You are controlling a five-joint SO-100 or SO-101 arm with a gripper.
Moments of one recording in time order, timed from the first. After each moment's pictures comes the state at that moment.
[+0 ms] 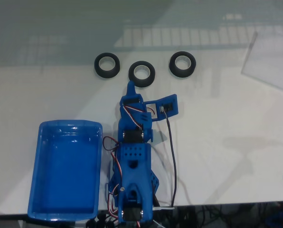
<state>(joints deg) 6.4 188.4 174.8 51.0 -4.7</state>
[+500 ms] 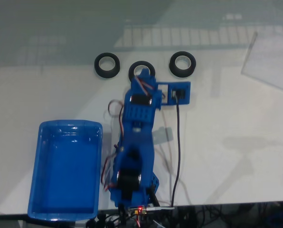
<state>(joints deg) 14.2 135.2 135.8 50.9 -0.9</state>
